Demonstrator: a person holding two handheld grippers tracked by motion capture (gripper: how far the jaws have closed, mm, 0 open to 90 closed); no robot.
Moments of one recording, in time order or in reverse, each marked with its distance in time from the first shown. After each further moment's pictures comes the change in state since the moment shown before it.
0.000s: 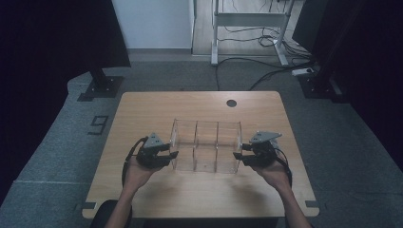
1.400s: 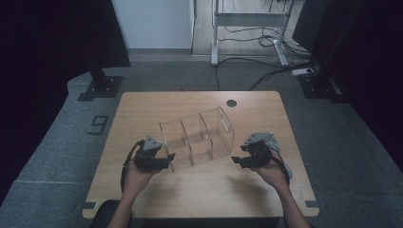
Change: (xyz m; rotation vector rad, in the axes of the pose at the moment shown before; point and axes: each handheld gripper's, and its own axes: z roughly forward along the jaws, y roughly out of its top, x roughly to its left) left arm -0.005 -0.003 -0.002 0.014 0.128 -0.074; right arm -0.012 -0.011 0.027 0.100 0.010 -0.027
